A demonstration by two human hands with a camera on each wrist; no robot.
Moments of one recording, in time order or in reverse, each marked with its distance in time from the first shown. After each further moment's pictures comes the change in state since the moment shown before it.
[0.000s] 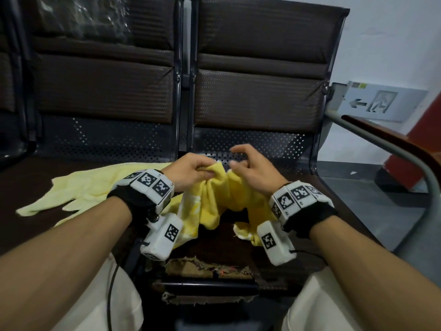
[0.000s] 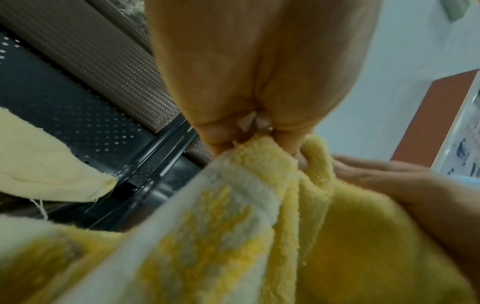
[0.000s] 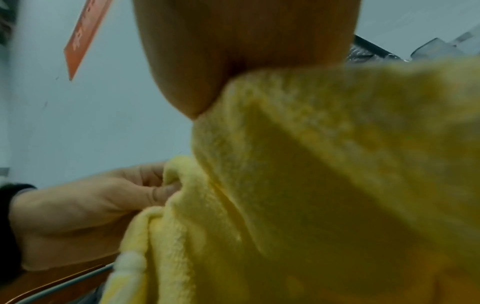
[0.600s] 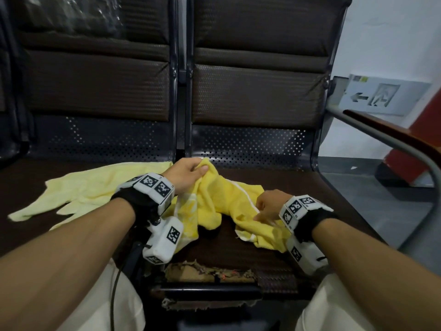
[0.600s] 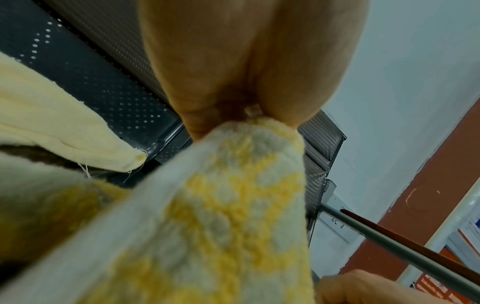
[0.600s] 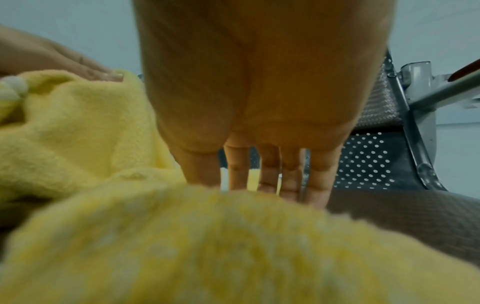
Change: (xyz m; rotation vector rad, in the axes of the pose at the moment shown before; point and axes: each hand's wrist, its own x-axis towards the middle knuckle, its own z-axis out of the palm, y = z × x) left_hand 0.011 -0.024 0.004 0.134 0.140 -0.203; right_hand -0.007 0.070 0.002 -0.803 -0.571 0.374
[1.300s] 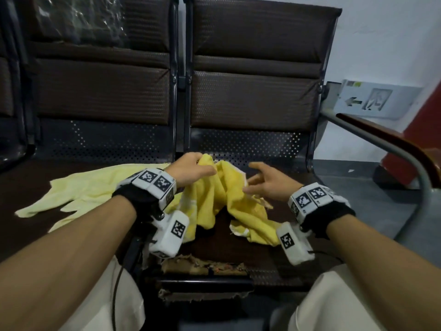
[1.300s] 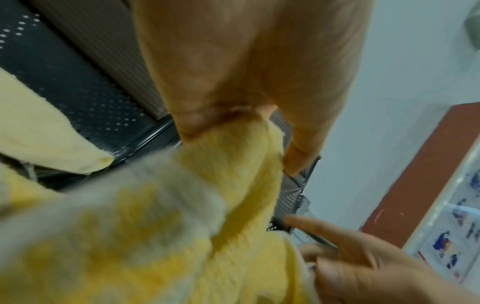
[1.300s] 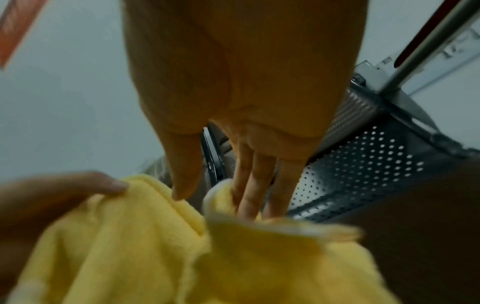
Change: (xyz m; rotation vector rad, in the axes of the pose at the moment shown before) left_hand -0.007 0.034 0.004 -0.088 0.019 -0.140; right_hand -0.027 0.006 -0.023 0.866 0.257 -0.217
